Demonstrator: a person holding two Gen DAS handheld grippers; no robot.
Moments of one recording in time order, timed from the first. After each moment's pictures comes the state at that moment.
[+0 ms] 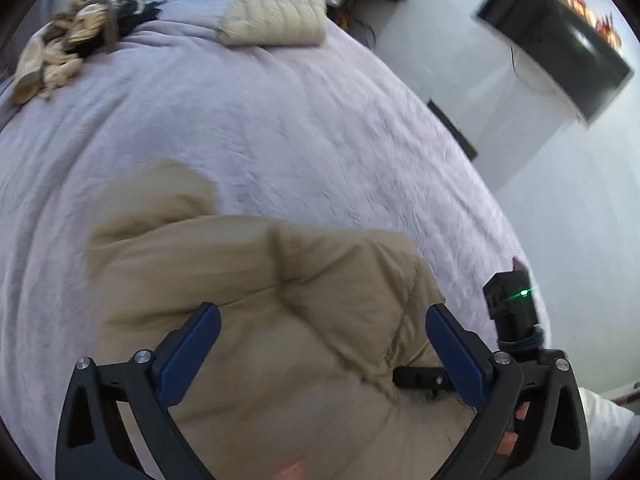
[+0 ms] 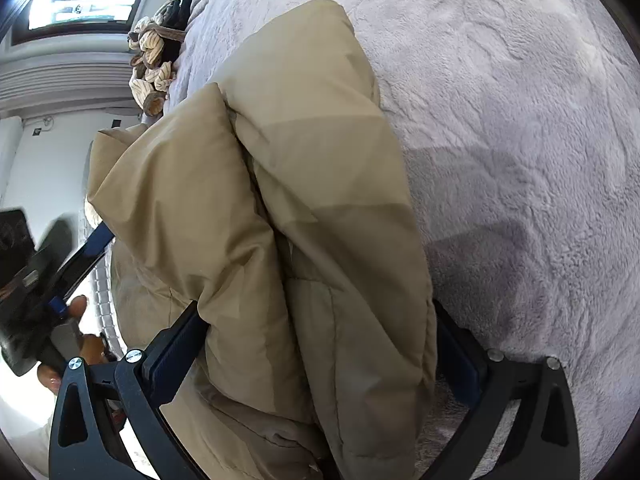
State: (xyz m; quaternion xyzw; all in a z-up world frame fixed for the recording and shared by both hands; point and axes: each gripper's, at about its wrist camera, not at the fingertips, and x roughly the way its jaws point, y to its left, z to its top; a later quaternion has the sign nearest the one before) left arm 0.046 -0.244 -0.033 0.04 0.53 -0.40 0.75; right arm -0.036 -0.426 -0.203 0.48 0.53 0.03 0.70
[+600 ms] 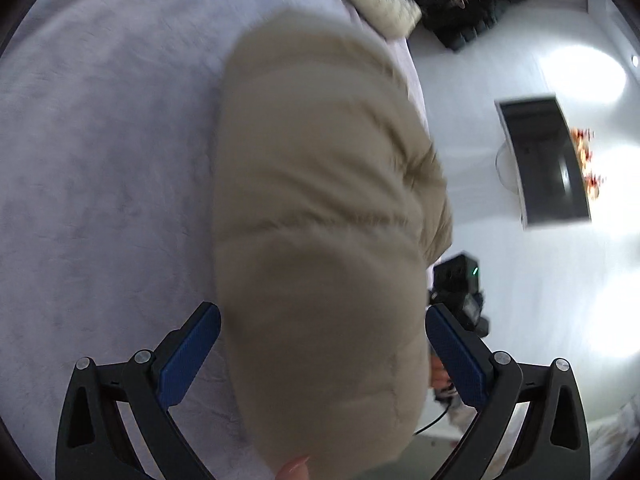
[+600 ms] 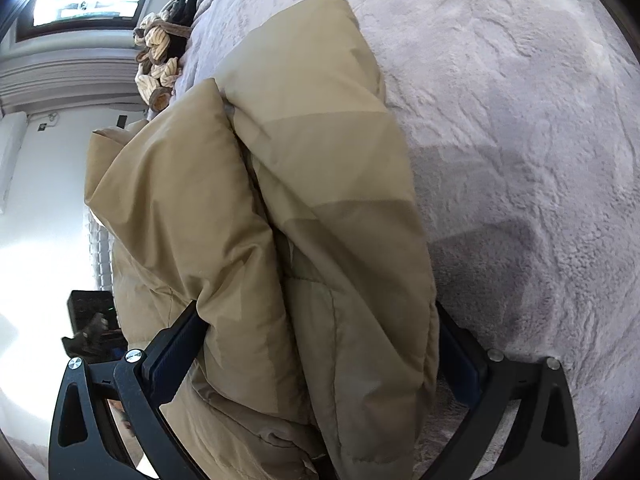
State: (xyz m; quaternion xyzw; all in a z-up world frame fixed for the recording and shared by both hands) left arm 0.053 -0.093 -0.133 -0.21 0.65 -0.41 0.60; right arm -0.040 -0.429 -0.206 0.48 0.53 0.06 0.70
